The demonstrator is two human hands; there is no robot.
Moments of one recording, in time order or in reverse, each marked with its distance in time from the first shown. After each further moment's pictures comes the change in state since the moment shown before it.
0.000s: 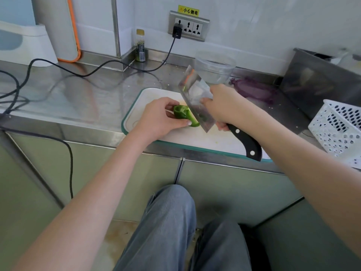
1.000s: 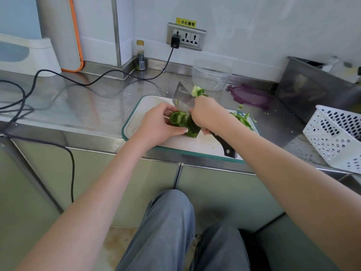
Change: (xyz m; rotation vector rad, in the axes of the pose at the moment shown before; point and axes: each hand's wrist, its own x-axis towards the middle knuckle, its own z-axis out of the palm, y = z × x) left_hand -0.005 0.004 -0.001 0.019 -0.004 0.016; right_hand 0.007 -0.027 0.011 -0.584 -0.200 -0.105
